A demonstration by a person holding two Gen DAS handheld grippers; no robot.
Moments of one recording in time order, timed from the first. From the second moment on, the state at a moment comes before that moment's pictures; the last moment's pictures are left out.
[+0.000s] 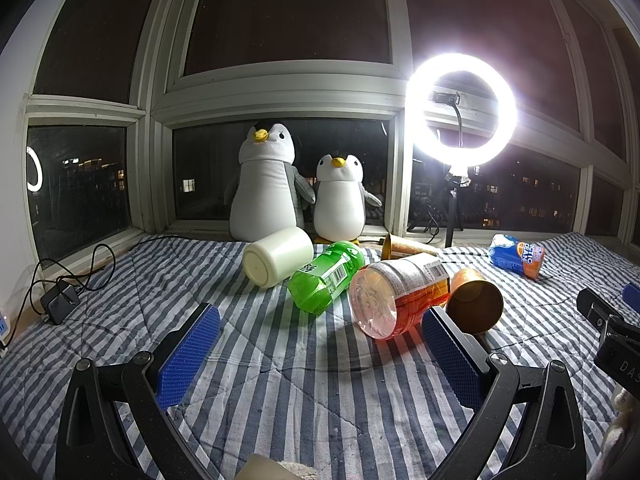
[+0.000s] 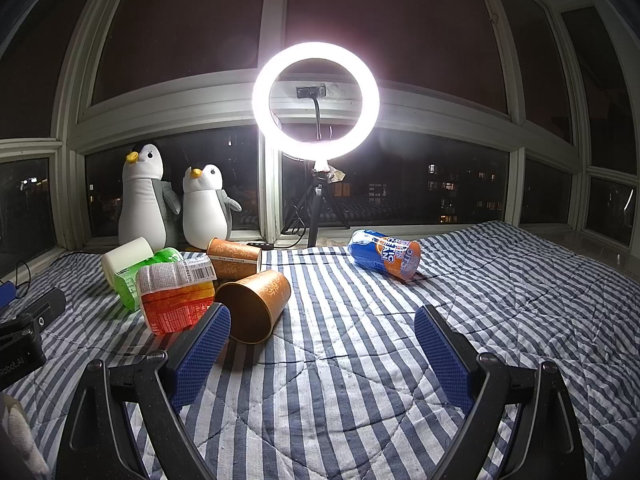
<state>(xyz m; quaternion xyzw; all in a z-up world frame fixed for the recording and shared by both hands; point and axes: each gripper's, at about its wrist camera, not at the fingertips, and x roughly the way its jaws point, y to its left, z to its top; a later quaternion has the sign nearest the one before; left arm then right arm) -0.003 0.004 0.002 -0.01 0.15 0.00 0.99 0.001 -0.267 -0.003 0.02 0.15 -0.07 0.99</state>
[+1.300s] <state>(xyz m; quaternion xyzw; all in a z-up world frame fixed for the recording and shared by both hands) -0.004 0.006 0.005 -0.01 0.15 0.00 0.99 0.003 -0.267 -0.004 0.02 0.15 -0.07 0.99</state>
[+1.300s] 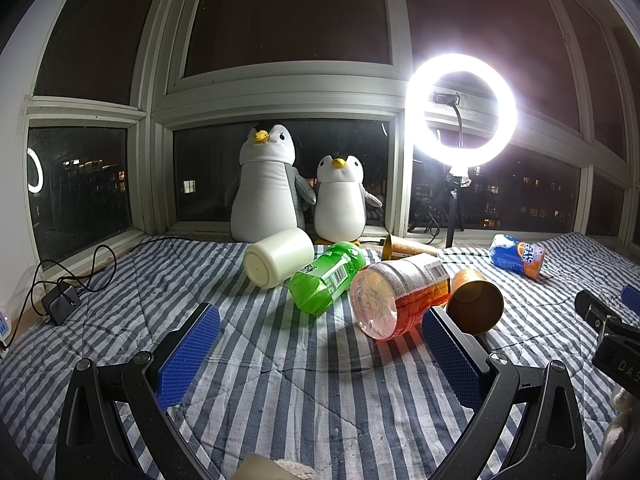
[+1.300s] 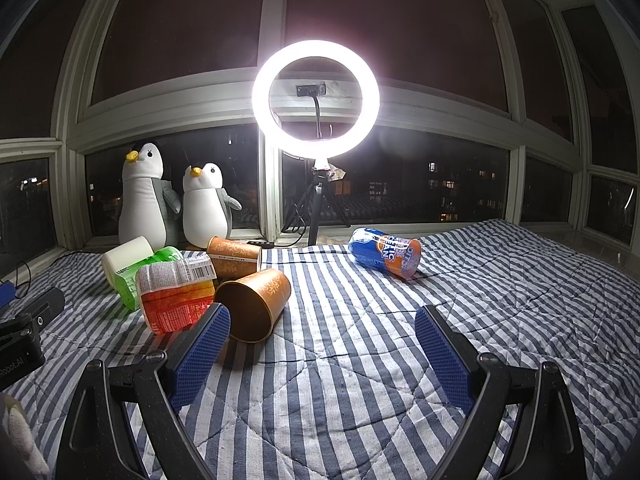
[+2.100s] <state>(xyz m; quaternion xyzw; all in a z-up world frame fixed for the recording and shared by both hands) 0.019 -0.007 -0.003 0.02 0.22 -0.02 0.98 0.114 -0.322 0.012 0.03 0.30 -0.02 0.95</state>
